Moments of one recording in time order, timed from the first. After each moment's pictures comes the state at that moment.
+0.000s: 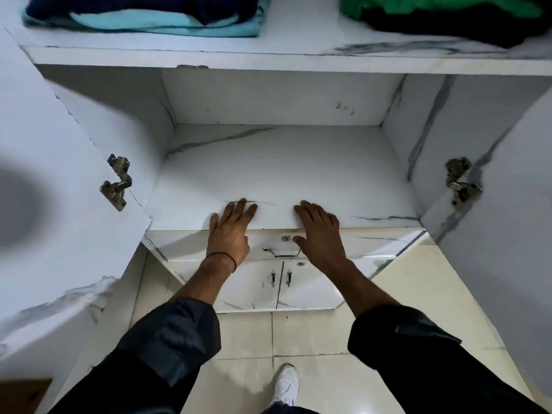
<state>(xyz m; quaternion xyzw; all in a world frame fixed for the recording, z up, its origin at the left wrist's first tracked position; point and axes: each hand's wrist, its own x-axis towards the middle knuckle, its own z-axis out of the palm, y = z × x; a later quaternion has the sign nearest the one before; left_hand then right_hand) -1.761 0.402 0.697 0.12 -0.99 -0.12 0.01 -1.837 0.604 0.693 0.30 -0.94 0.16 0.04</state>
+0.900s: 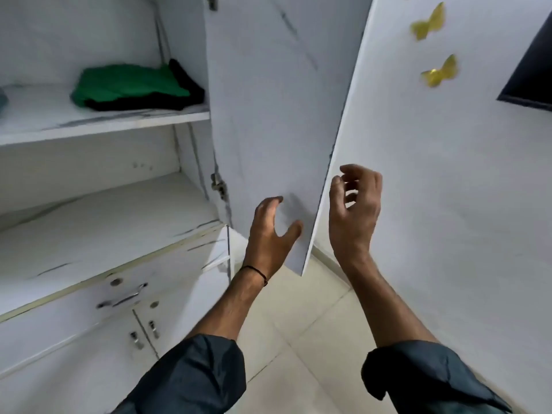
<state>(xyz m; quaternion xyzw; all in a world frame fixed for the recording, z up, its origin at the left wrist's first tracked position) -1.664 0.798 0.854 -0.20 -0.79 -0.57 0.10 -1.616 0.919 0.918 -0.06 -0.73 0.42 0.53</state>
